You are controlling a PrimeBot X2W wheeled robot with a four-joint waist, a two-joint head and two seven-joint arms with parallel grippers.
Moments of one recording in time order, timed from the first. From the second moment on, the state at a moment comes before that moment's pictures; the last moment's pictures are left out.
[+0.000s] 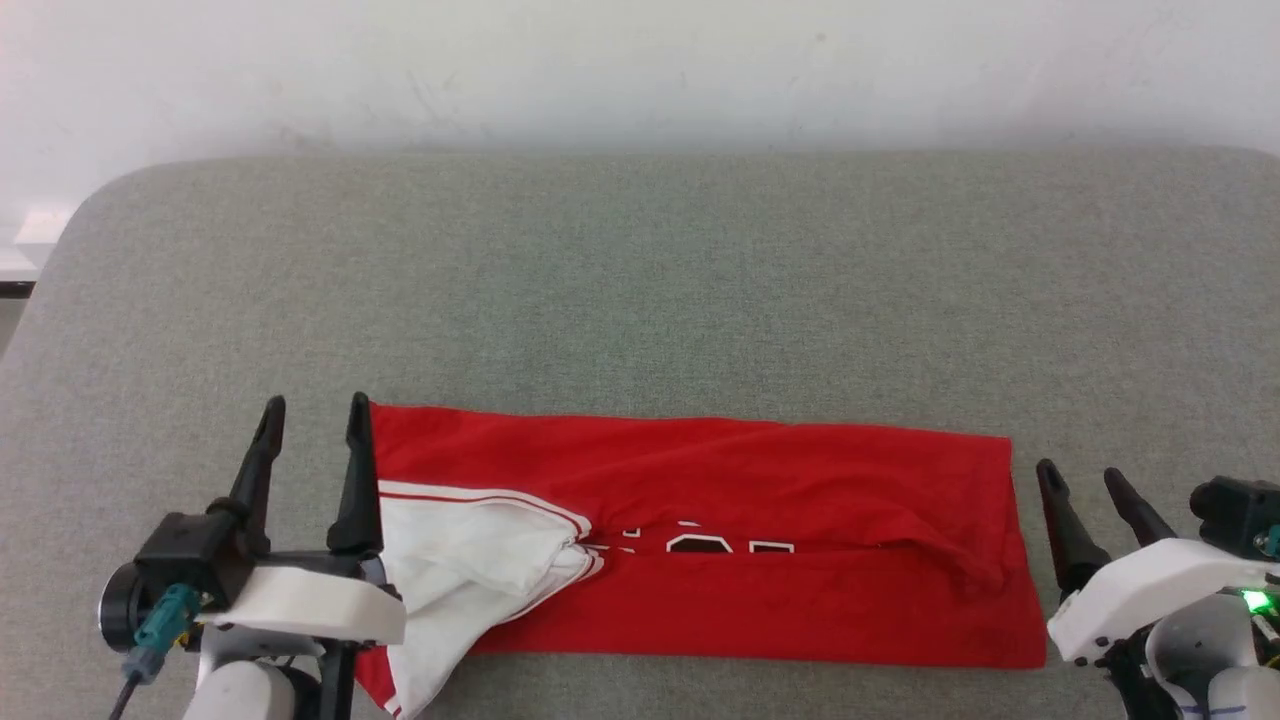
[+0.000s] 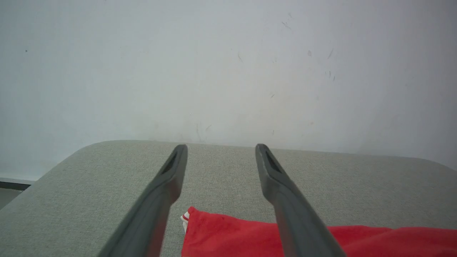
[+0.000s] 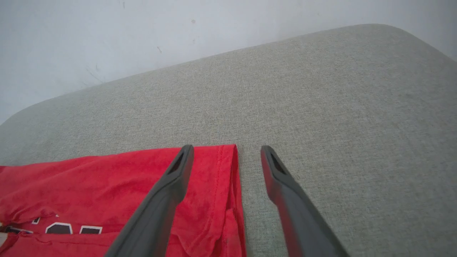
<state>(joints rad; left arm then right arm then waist) -0.06 0.29 -0.14 0.03 -0.39 0.11 -0.26 -0.02 -0.05 -0.17 0.10 0.28 0.13 0.16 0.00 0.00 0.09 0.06</state>
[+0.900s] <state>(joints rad) -0.09 0.16 -0.06 0.14 -0.23 0.00 -0.26 -0.17 -0.05 -0.15 0.39 0.23 0.13 0.56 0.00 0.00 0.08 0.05</state>
